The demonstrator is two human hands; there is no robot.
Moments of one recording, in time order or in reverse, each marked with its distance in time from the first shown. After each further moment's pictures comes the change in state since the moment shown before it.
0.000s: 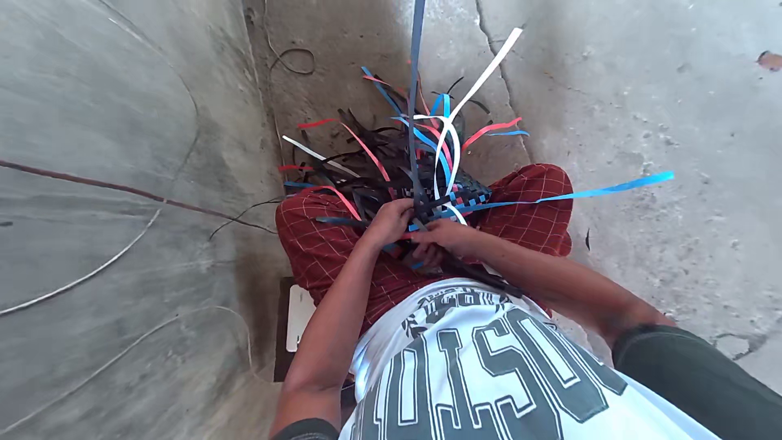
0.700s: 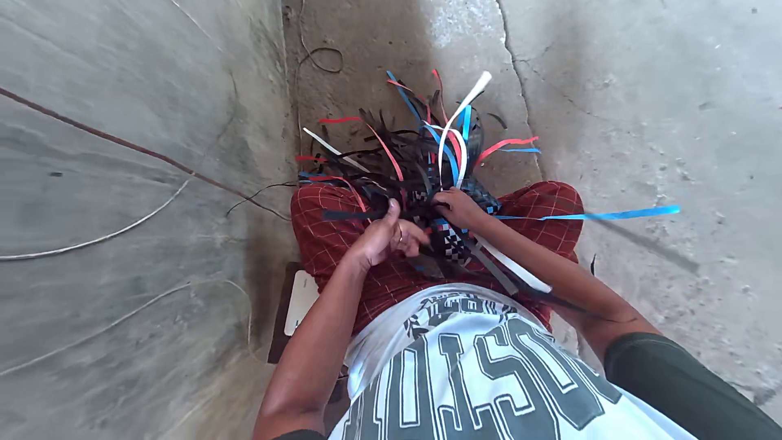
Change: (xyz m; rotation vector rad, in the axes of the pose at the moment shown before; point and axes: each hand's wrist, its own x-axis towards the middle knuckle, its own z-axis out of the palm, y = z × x) left_hand -0.057 0.015 -0.007 -0.745 -0.003 -0.260; right_hand 0.049 -0.006 -0.058 -0.935 0.343 -0.692
